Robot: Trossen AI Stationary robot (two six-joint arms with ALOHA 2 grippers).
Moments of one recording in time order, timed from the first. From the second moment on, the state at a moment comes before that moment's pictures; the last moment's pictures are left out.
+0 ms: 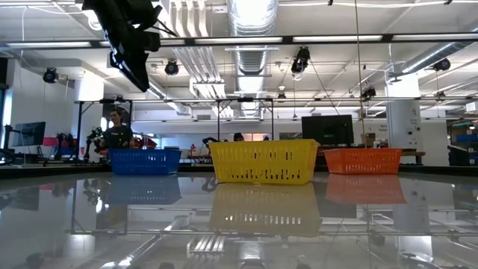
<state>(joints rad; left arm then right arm) 0.77 1.22 1.21 -1.02 0.05 0.18 0.92 1.82 1.10 -0.86 -0.14 2.40</state>
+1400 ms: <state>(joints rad) 0.77 1.22 1.21 -1.02 0.05 0.18 0.92 1.81 1.09 -0.88 -0.23 2.37</state>
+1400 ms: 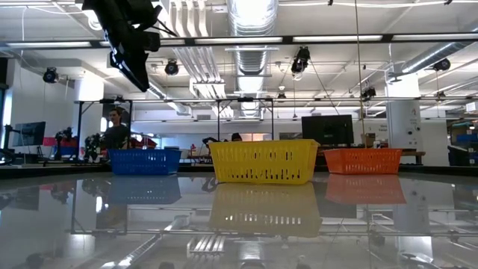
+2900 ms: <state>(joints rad) 0.77 1.21 1.21 -1.07 0.05 0.30 0.33 1.74 1.32 -1.03 0.11 1.49</state>
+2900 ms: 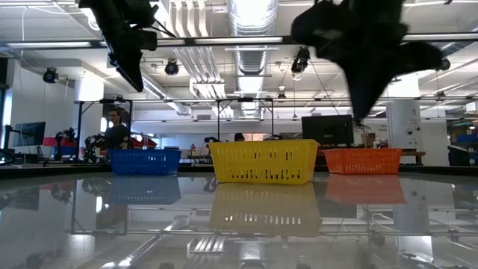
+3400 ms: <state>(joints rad) 0.77 1.21 1.21 -1.07 0.04 0.33 0.03 1.74 1.34 -0.79 0.08 1.07</state>
